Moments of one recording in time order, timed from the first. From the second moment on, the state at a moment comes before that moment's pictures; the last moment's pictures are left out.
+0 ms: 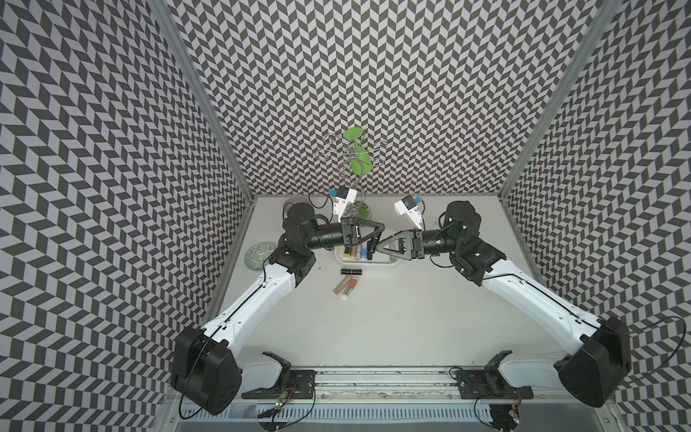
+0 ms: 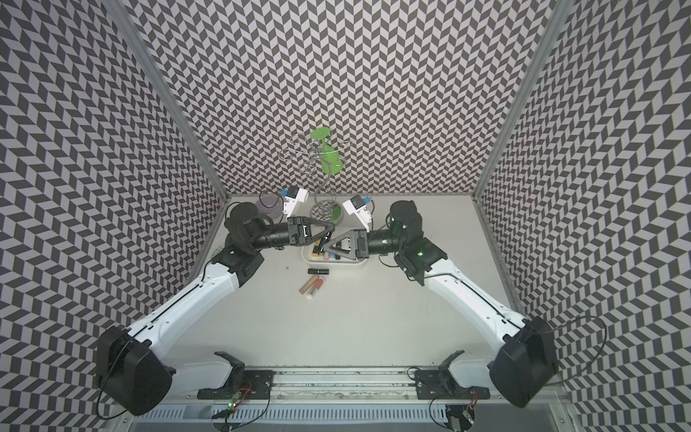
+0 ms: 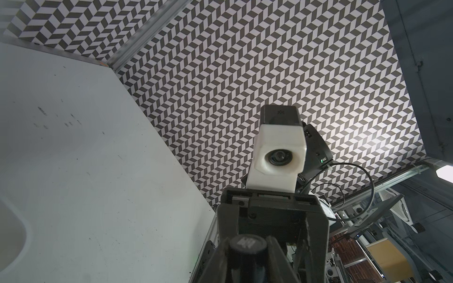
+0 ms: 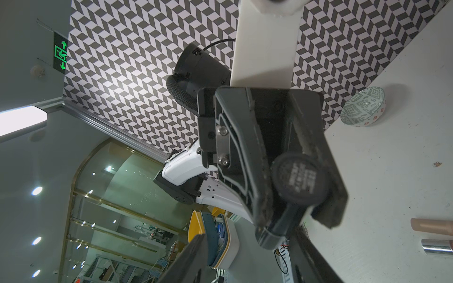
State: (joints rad) left arm -0.44 1.29 1.06 0.31 0.99 -1.03; right arm 0.58 1.34 1.14 0.11 -1.07 0.85
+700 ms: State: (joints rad) left arm -0.45 1.28 1.06 0.31 0.98 -1.02; right arm 0.58 1.40 1.18 0.09 -0.98 0.85
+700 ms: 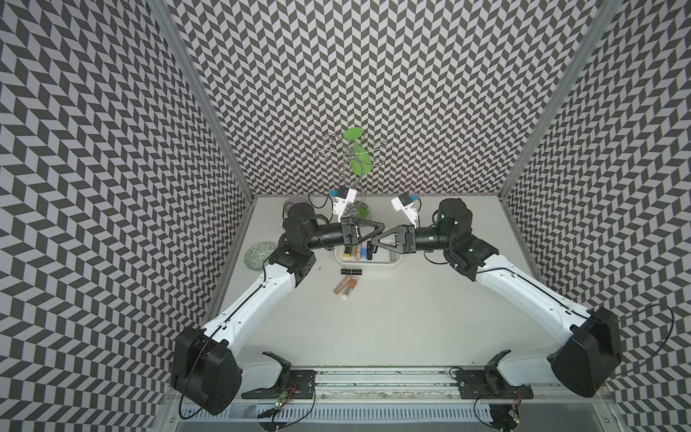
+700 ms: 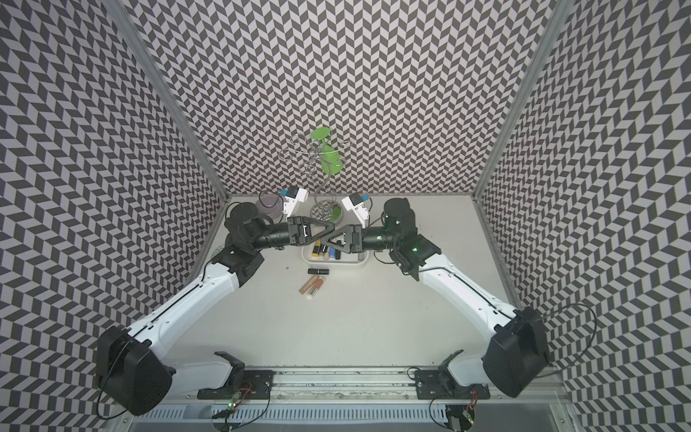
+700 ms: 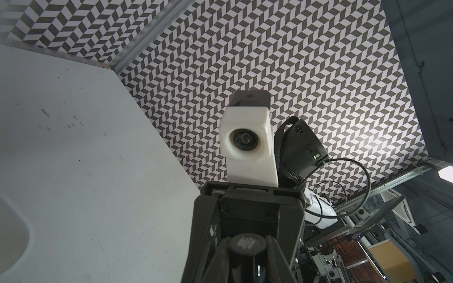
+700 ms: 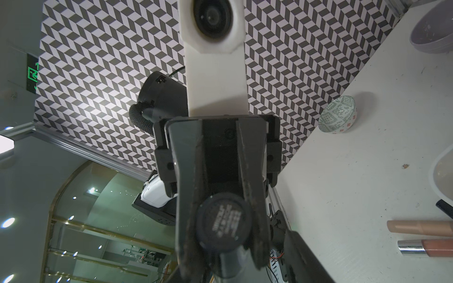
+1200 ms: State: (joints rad) left arm -0.44 1.29 1.06 0.27 0.96 -0.97; right arm 0.59 1.43 1.20 0.10 -0.98 0.88
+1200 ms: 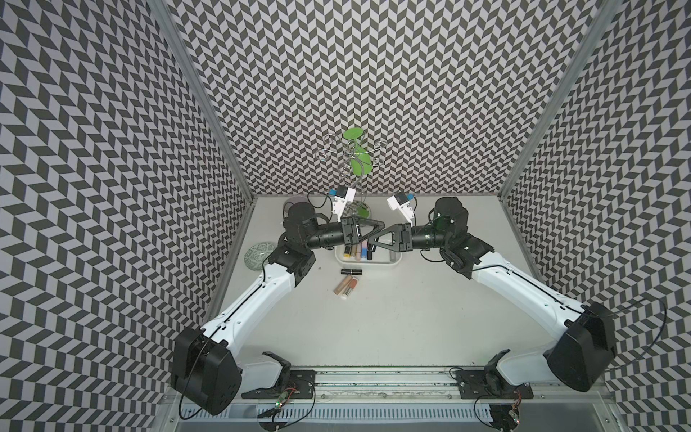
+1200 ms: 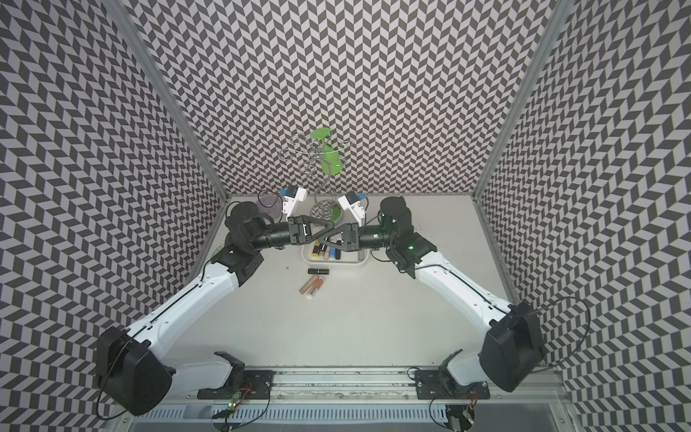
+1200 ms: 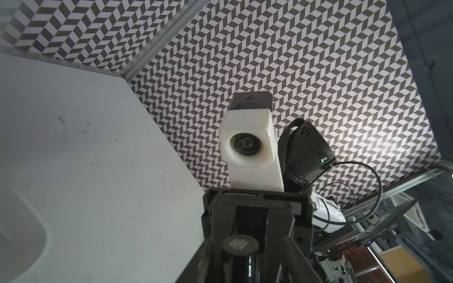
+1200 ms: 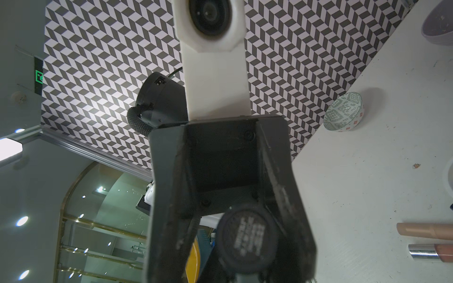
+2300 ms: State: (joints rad) left arm -0.34 1.11 0.96 -0.56 0.43 -0.58; right arm 0.52 2.00 1.77 -0.77 -0.40 0.37
